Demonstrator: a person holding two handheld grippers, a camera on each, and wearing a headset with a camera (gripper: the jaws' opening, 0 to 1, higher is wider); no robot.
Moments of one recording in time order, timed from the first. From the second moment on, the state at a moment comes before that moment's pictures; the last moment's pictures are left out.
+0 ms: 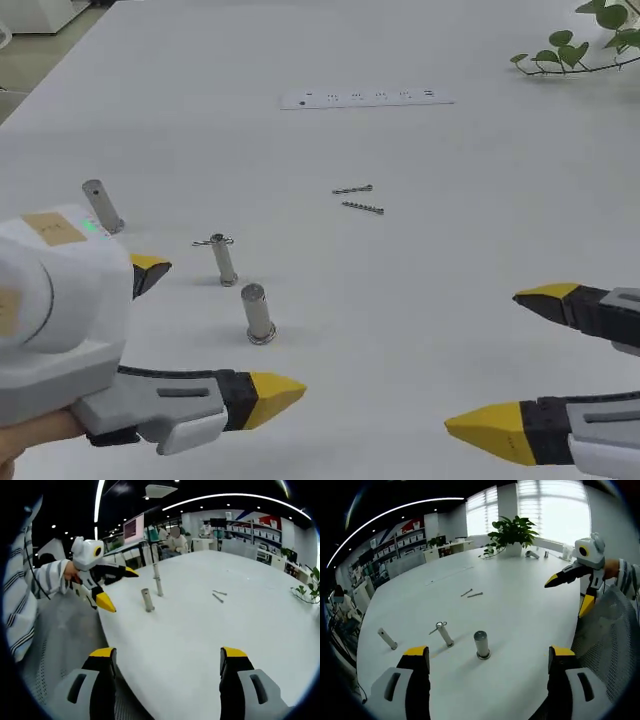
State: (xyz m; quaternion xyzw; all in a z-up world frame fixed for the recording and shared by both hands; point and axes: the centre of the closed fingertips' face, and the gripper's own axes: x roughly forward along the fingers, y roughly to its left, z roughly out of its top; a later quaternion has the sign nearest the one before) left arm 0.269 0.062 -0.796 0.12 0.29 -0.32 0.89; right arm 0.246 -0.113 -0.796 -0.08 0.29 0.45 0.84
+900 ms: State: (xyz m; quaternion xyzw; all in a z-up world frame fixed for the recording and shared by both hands) left arm 0.260 0.074 -0.783 0.09 0.26 -0.31 0.91; right arm 0.331 -0.084 -0.762 -0.20 0.27 0.53 0.78
